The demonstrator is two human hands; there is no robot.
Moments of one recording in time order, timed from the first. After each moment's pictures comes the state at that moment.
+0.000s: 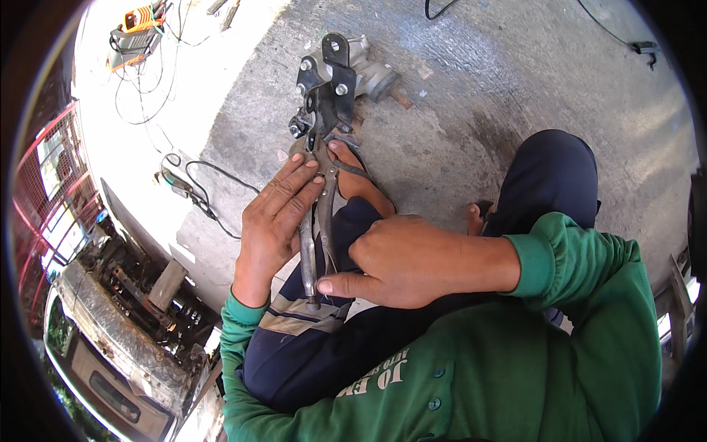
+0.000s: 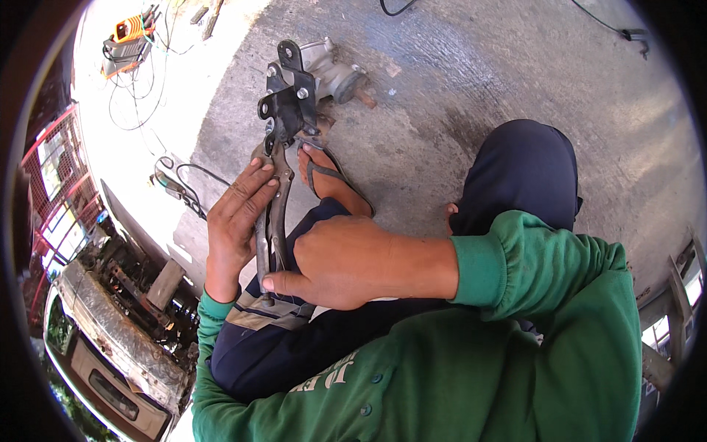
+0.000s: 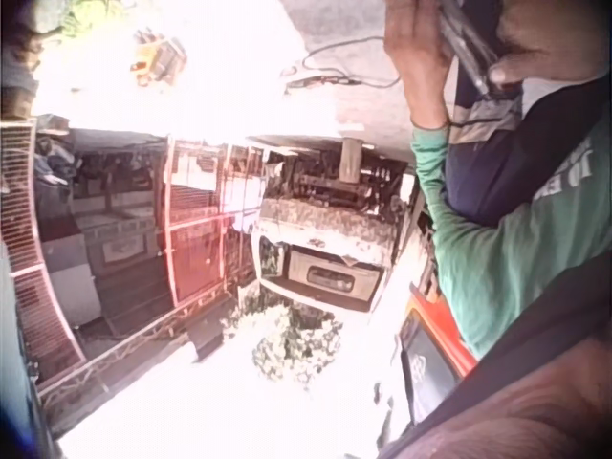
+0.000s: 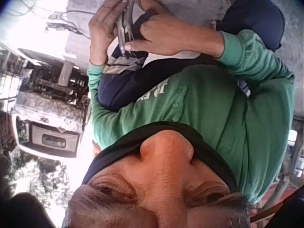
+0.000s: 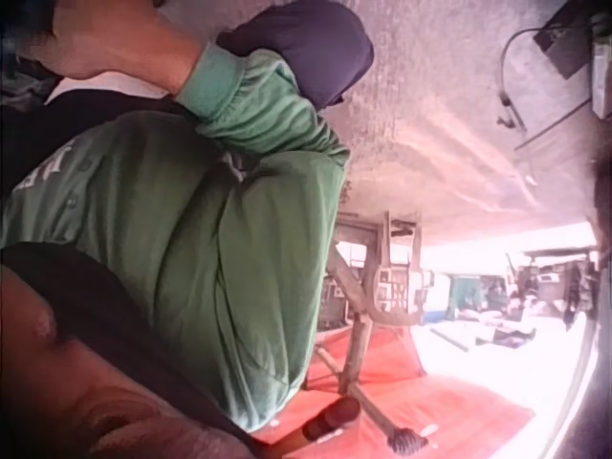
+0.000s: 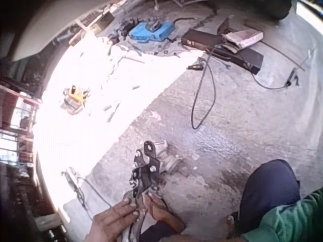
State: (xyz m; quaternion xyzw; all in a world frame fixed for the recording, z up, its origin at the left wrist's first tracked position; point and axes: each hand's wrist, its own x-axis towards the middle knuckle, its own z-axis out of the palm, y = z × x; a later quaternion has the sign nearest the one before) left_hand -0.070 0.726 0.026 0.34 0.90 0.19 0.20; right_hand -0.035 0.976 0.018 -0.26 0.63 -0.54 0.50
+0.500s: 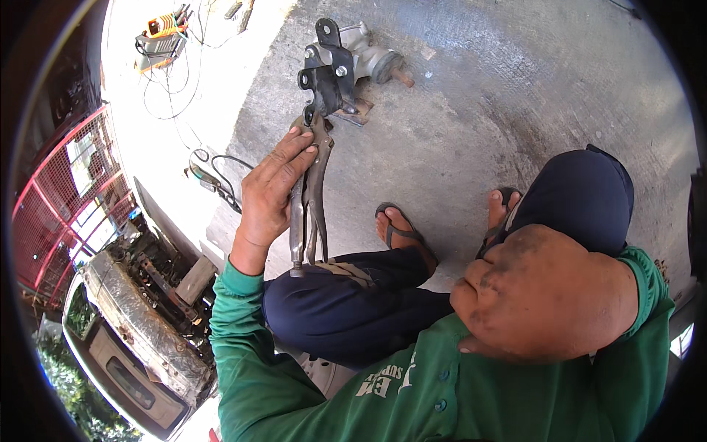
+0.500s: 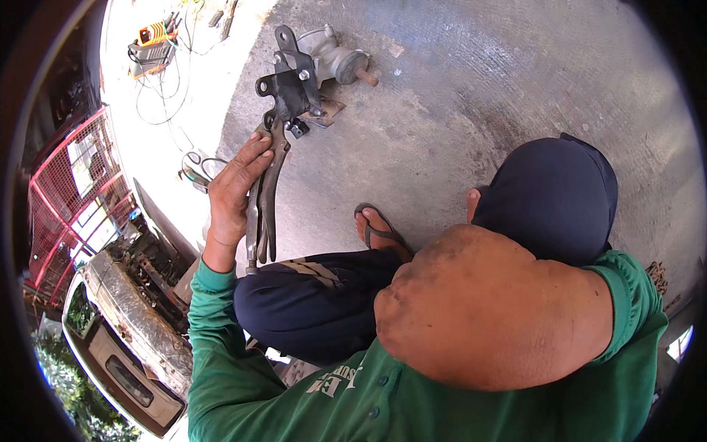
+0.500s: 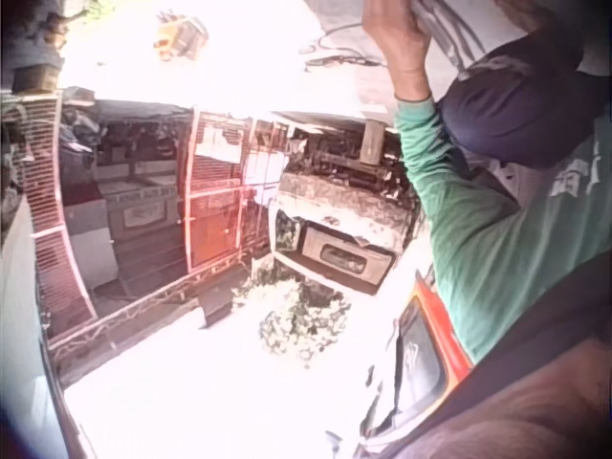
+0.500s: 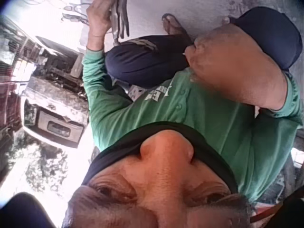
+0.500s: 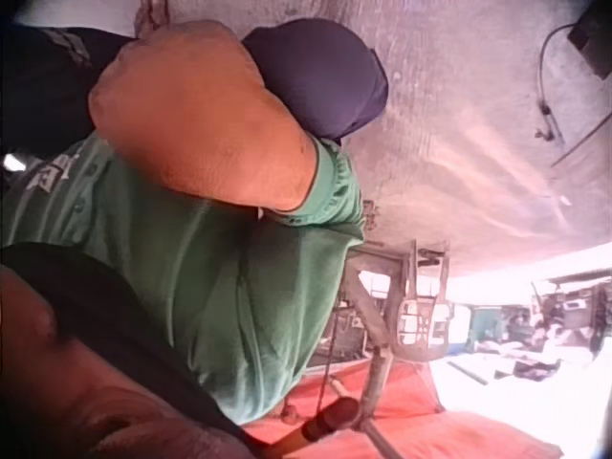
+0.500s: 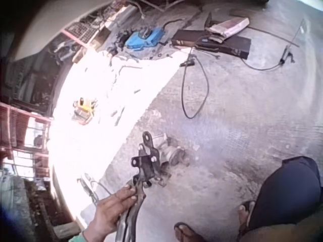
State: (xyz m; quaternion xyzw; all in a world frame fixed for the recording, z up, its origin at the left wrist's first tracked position) left_hand -0.067 0.724 0.021 0.39 0.89 0.17 0.16; right_hand 0.037 1.097 0.075 -0.44 0.74 -0.41 0.30
